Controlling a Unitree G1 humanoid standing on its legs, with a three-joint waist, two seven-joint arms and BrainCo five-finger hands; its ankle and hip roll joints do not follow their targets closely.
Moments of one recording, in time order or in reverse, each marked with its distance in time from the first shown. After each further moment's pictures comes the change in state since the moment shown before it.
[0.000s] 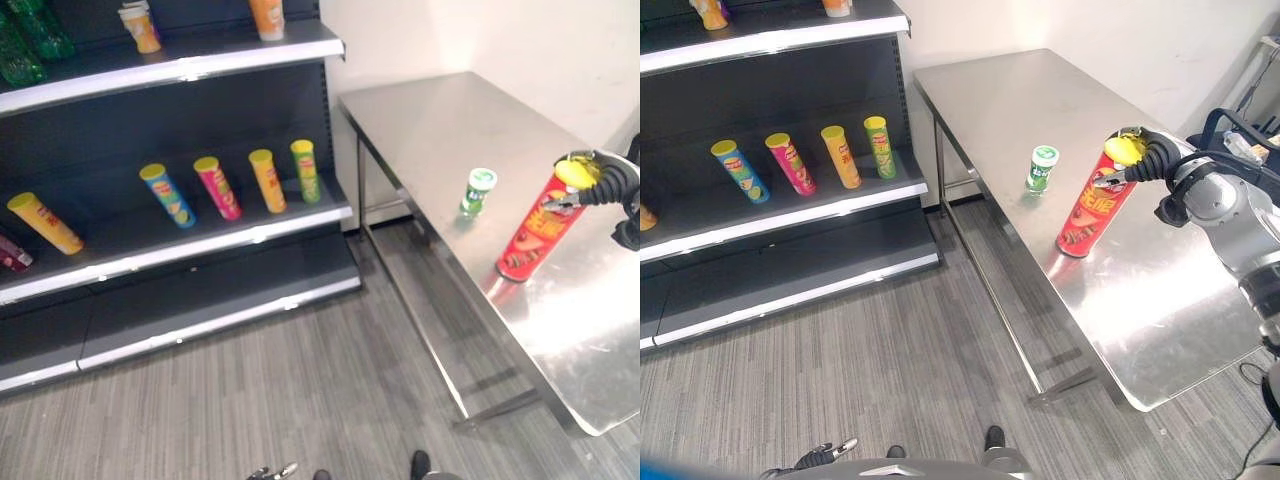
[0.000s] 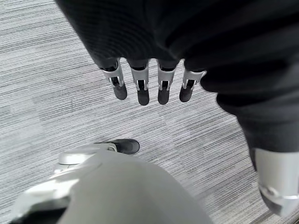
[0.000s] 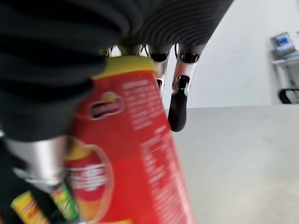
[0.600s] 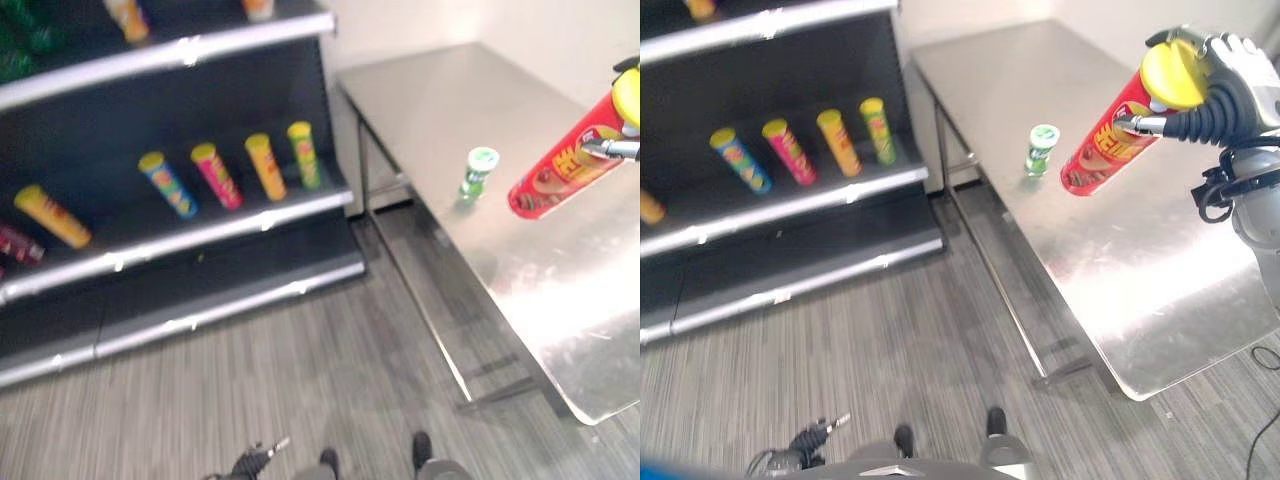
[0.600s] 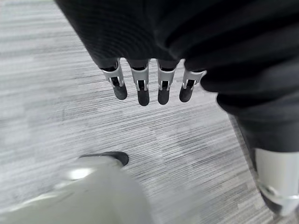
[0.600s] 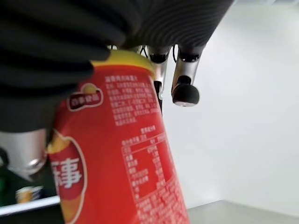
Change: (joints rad) left arm -0.073 0.013 0.073 -0.061 0.000 -0.004 0.016; right arm 0.318 0.007 -0.600 -0.446 -0.208 -0.057 -0.256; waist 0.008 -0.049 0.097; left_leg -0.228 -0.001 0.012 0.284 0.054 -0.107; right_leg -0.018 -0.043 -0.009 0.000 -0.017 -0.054
